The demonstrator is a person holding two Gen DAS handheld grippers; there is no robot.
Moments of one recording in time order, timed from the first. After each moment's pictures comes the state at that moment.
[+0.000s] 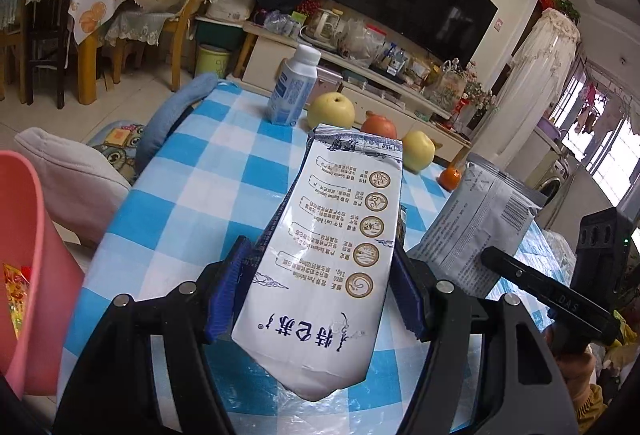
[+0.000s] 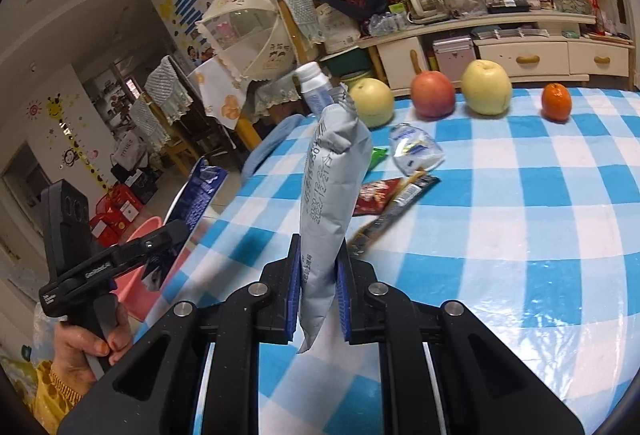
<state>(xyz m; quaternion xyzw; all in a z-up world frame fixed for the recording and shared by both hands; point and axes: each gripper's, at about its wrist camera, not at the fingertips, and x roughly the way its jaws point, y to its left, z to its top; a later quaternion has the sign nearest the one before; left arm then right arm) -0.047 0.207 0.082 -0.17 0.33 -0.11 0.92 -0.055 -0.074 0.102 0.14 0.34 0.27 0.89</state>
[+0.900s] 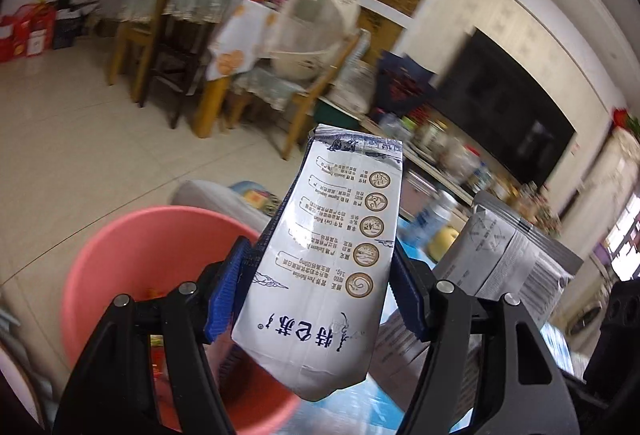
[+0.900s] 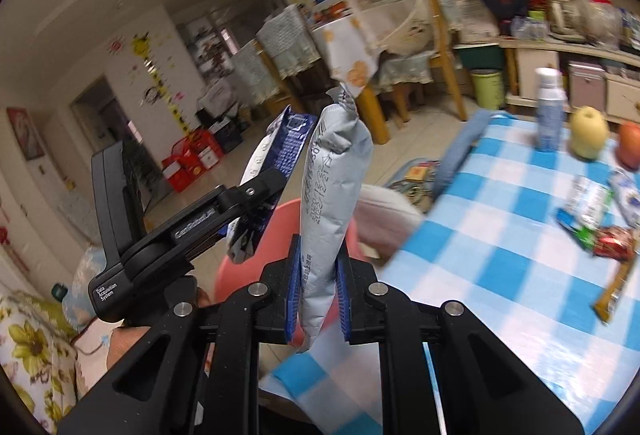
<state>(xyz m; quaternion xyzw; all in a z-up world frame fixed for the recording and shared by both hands) -0.129 0.387 0.123 -0.27 0.21 0.09 0.93 -0.097 0.193 0.160 0.06 0.34 0.44 0.83</state>
